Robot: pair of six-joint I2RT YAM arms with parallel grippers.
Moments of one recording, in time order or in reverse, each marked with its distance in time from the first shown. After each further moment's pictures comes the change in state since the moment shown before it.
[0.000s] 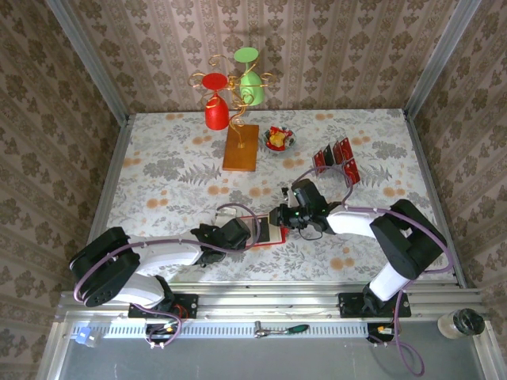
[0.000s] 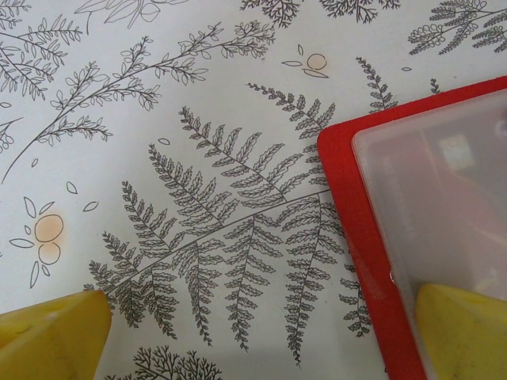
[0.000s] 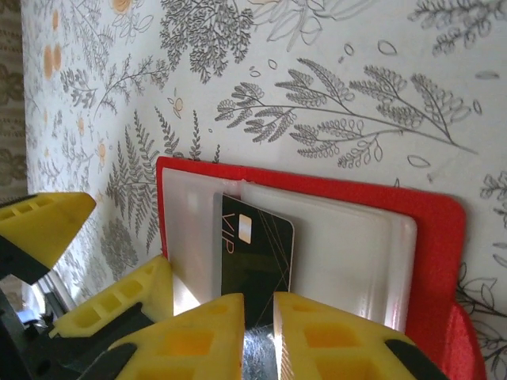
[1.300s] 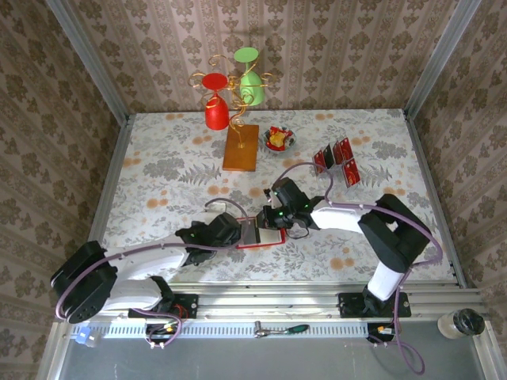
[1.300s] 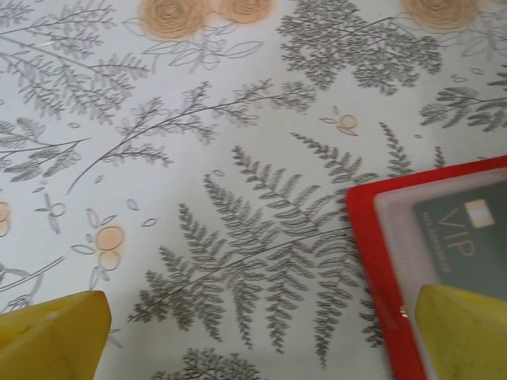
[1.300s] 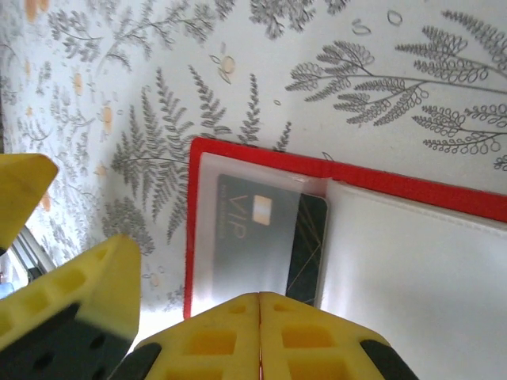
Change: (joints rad) left arm 0.069 -0.172 -0.040 -0.020 0.018 -0.012; right arm 0.112 0.082 0.161 -0.139 0.037 -0.021
